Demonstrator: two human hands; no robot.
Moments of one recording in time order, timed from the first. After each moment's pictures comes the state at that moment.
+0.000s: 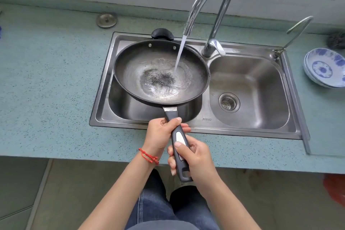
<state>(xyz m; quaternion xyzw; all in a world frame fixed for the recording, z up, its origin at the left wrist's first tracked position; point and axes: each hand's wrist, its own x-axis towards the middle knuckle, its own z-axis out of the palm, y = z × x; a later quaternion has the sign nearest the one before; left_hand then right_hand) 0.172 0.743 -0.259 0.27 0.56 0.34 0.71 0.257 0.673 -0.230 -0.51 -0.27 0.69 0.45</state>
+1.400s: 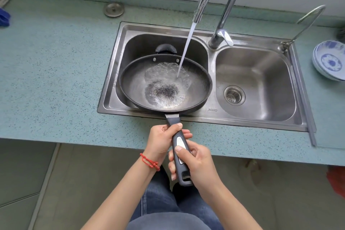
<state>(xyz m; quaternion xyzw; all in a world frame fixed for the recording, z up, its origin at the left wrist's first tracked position) 0.153 0.703 -0.274 0.21 0.56 0.33 0.73 0.239 0.641 -0.235 -0.52 -0.26 0.70 0.42</state>
